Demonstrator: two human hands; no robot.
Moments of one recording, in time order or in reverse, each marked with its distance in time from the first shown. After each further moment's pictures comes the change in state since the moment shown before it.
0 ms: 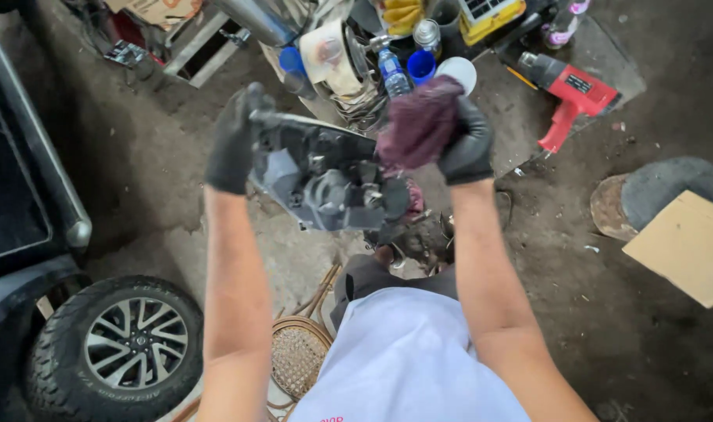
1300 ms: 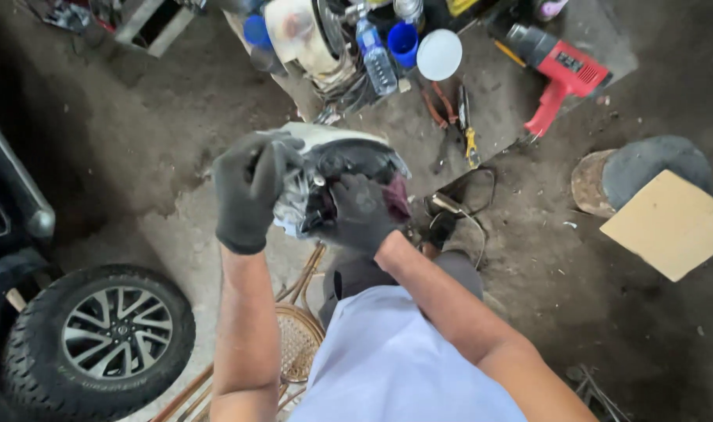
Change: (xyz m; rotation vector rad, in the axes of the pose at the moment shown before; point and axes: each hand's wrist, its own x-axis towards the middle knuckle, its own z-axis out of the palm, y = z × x) left_hand -0.089 0.089 0.069 0.217 -0.065 0.257; right_hand -0.109 0.102 0.064 -1.854 -0.485 -0.543
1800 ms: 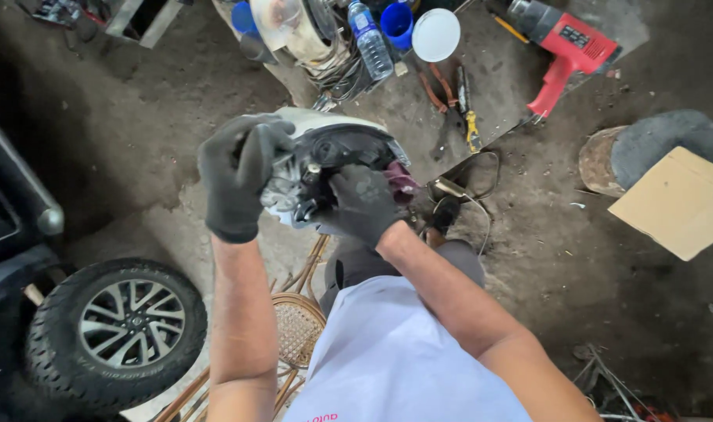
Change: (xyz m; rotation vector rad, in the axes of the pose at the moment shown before) left_hand 0.017 -0.011 0.006 -0.052 -0.020 0.025; right_hand 0.017 -0.001 -0.031 0.060 -0.208 0.226
